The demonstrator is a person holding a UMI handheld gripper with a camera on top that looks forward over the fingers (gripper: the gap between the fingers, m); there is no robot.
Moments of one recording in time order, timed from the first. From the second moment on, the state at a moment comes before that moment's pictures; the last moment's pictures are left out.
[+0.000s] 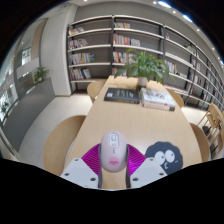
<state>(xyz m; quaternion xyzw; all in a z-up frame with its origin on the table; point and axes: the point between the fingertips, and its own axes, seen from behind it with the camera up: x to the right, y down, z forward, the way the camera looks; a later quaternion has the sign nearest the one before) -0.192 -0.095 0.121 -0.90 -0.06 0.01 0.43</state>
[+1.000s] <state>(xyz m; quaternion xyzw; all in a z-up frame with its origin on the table) 0.053 -0.079 -0.011 -0.94 0.02 -0.01 0.35</state>
